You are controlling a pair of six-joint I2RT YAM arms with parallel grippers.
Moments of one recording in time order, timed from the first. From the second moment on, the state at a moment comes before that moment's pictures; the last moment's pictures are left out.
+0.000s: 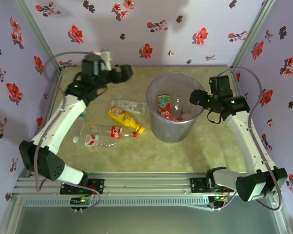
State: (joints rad) left arm -0.38 1.45 1.50 -0.42 0.16 -0.41; right arm 0.21 1.20 1.29 -0.95 0.00 0.47
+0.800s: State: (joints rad) left arm 0.02 2.28 2.05 -0.61 0.24 0.07; right arm 0.24 0.93 1.38 -0.94 -0.13 0.45
